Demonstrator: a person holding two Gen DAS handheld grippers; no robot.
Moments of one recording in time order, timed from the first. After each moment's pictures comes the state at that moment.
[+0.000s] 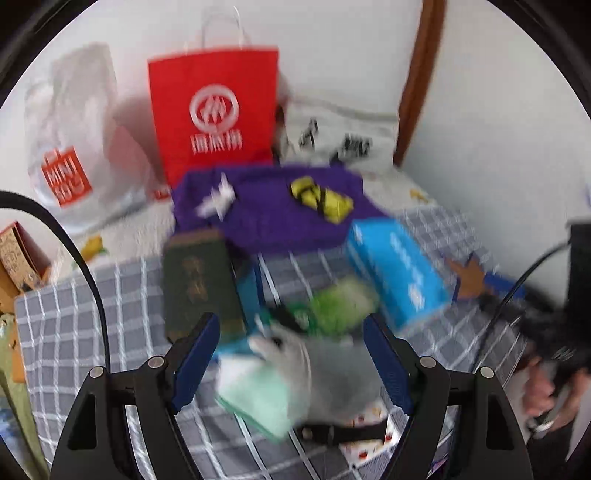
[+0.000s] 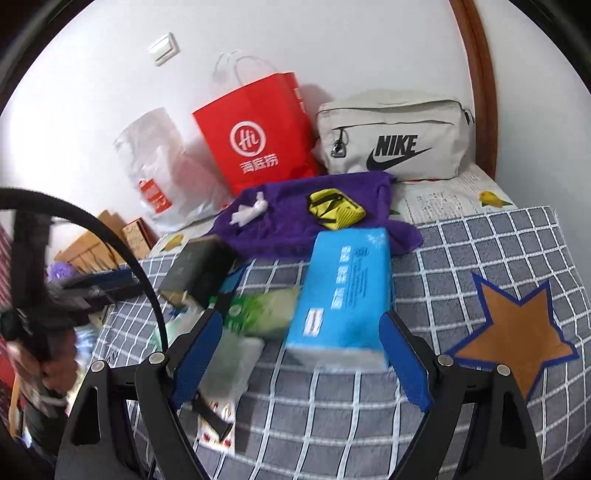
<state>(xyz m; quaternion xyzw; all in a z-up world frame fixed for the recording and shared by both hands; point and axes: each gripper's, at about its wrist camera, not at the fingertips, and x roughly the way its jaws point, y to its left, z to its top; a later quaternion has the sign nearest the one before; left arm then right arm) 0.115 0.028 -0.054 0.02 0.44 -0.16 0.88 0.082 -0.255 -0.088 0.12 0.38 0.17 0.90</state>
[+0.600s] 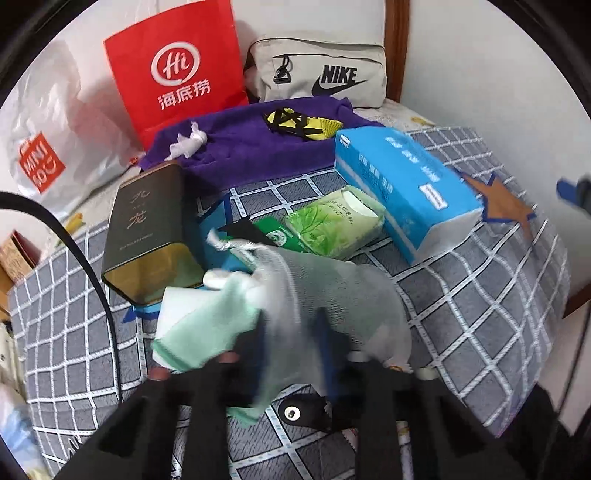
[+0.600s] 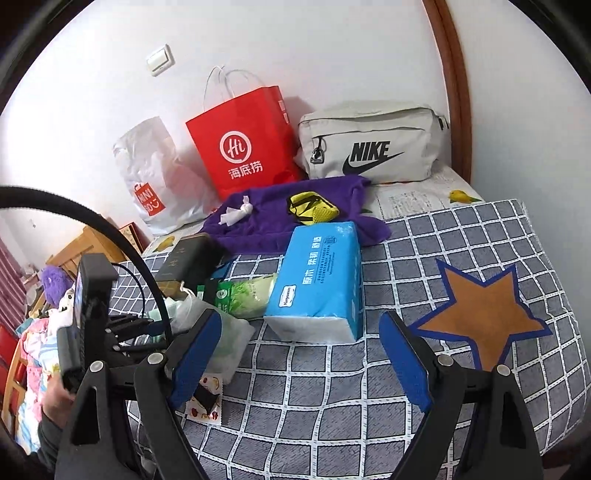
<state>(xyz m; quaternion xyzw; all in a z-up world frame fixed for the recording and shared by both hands) 0.087 -0.016 -0.126 0.10 0.47 -0.14 0.86 0.045 -0.278 -0.083 0.12 0.36 0.14 0.91</state>
